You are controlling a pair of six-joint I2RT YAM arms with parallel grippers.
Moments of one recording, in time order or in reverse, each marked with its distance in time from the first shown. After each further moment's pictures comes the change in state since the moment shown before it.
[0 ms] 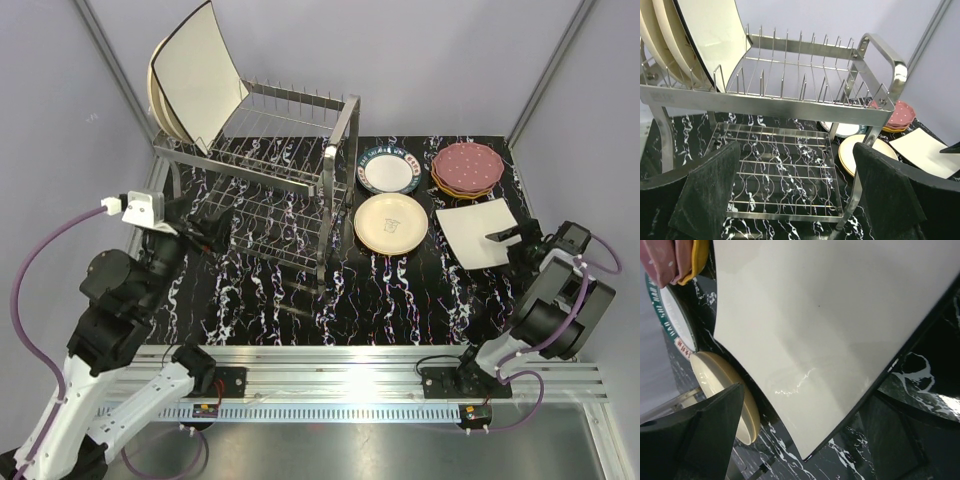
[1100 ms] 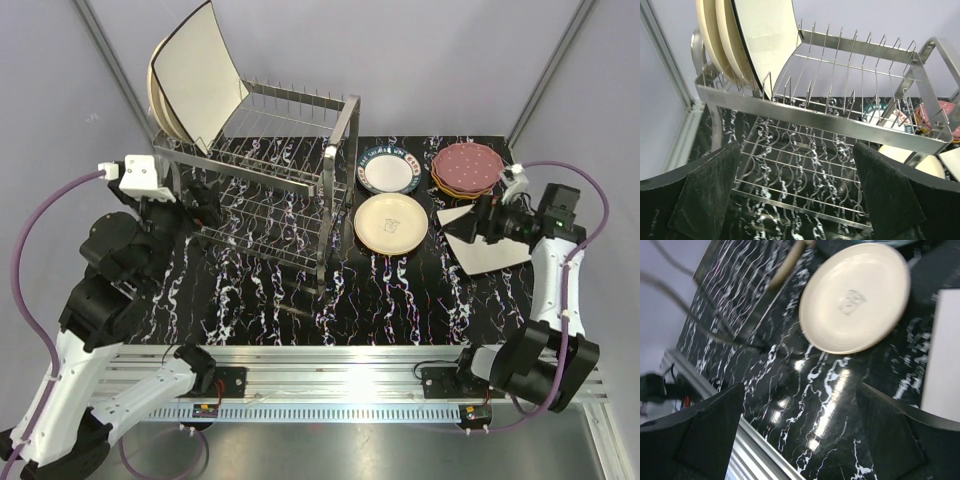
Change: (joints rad) left arm 0.000 0.204 0.237 -0.165 -0.222 0.015; right arm 0.204 -0.317 0.264 -0.539 -0.509 -0.797
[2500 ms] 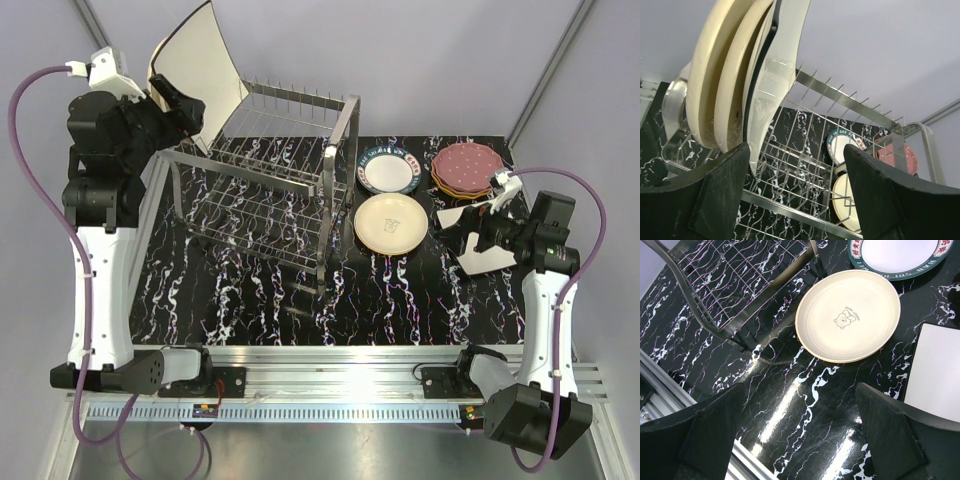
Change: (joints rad) left arm 0.542 0.547 0.581 -0.145 0.560 -0.337; right arm 0.171 -0.263 -0.049 0.038 0.138 -0.057
